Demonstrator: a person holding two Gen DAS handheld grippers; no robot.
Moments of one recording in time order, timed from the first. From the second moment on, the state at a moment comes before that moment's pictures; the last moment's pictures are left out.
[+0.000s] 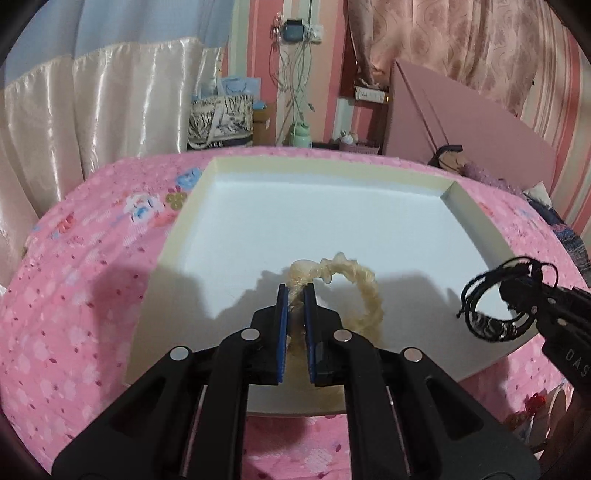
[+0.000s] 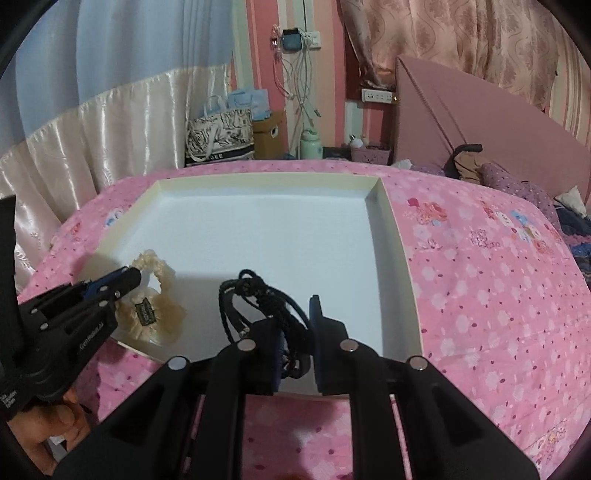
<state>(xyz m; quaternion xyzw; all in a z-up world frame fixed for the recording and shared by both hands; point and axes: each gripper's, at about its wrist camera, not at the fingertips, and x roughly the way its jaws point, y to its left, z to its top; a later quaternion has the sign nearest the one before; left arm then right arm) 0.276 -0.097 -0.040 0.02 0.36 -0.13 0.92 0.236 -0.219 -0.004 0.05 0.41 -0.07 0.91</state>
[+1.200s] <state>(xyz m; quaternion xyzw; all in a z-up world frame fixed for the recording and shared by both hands) 0.274 -0.094 -0.036 0.00 0.35 -0.11 0.93 0.244 -0.225 -0.005 0.06 0.41 -0.09 0.90</state>
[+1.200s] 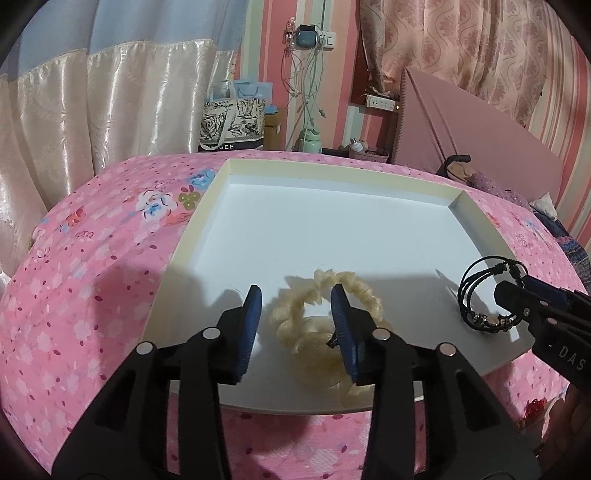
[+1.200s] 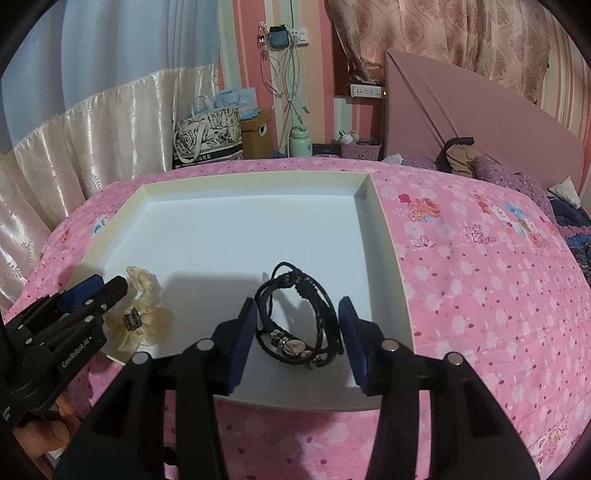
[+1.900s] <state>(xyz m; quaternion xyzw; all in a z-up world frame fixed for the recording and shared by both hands) 0.273 -0.086 -0.033 -0.02 0.33 -0.11 0.94 0.241 -0.228 -0.001 0.06 0.40 -0.09 0.91</state>
